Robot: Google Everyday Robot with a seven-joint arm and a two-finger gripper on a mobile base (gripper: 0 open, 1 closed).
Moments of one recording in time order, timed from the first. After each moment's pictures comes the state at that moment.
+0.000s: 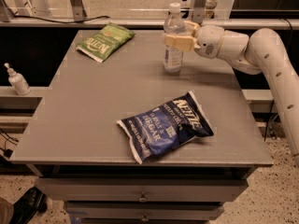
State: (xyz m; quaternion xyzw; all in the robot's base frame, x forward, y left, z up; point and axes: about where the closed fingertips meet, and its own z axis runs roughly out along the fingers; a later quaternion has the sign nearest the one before) arm 0.715 -0.078 0.937 -0.39 0.55 0.40 0.61
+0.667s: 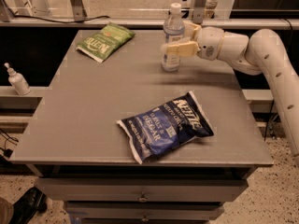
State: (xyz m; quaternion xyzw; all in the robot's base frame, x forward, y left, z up) arm 0.710 -0.078 0.936 -0.40 0.55 0.40 0.61
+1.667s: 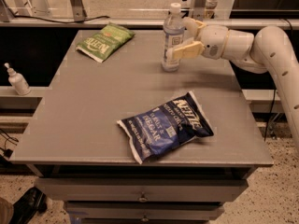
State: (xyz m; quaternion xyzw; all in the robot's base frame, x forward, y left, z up) arm 0.701 -0.087 0.941 -0.42 0.55 0.39 0.61
